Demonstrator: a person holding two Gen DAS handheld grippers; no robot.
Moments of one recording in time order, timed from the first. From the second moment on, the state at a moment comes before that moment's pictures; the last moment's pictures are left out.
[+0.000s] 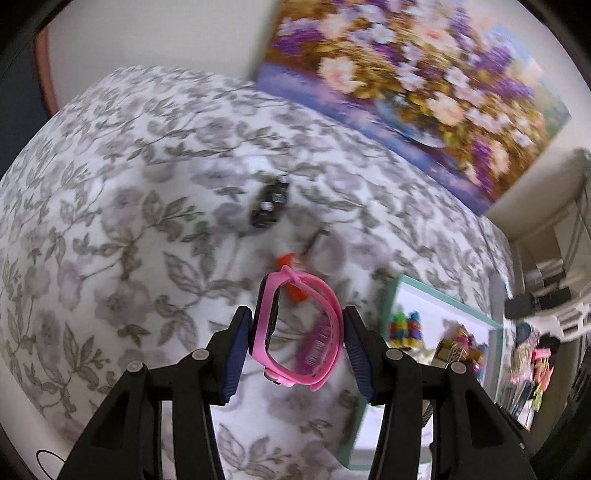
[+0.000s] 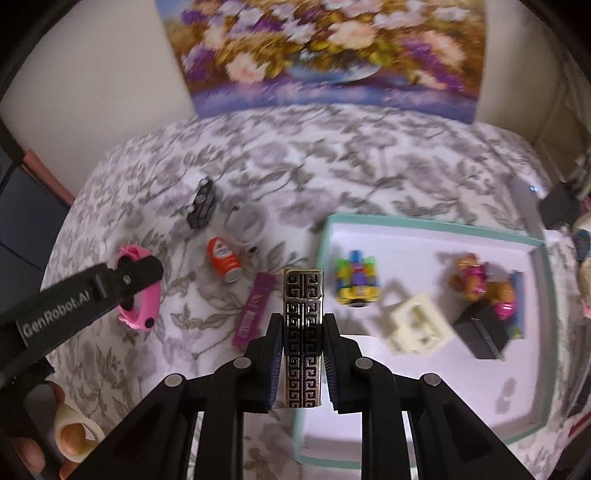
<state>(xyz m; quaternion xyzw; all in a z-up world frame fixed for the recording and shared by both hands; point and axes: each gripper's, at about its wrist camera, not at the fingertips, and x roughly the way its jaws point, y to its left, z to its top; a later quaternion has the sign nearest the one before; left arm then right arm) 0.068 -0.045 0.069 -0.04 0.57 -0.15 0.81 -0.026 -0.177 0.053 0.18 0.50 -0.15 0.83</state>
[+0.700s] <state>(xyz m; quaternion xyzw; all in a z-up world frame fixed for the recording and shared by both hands) -0.013 -0.163 0.052 0.06 0.60 -0.28 0.75 -0.126 -0.292 0.049 0.24 0.48 -0.32 0.78</state>
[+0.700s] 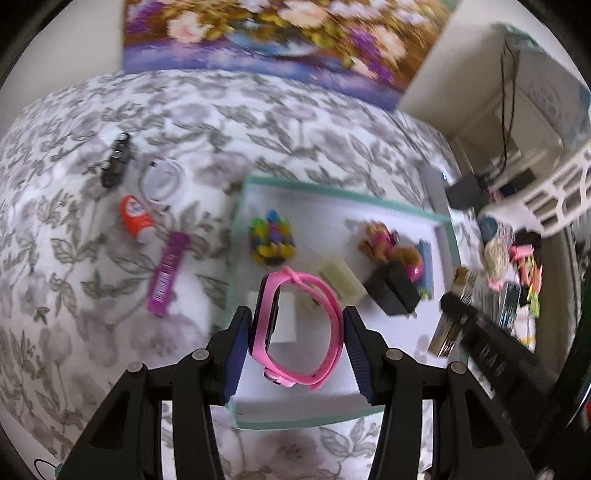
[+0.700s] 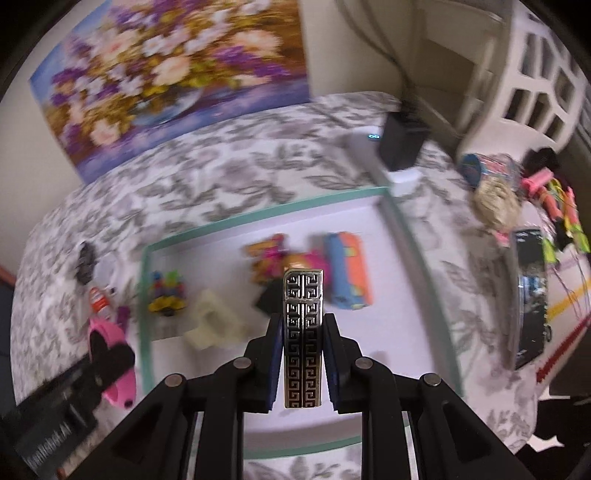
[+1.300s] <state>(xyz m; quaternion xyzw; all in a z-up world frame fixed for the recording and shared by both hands) -0.042 -0.196 0.008 0.13 0.63 -0.28 0.71 -0.144 -0.326 0.009 0.27 0.51 -0.36 0.73</state>
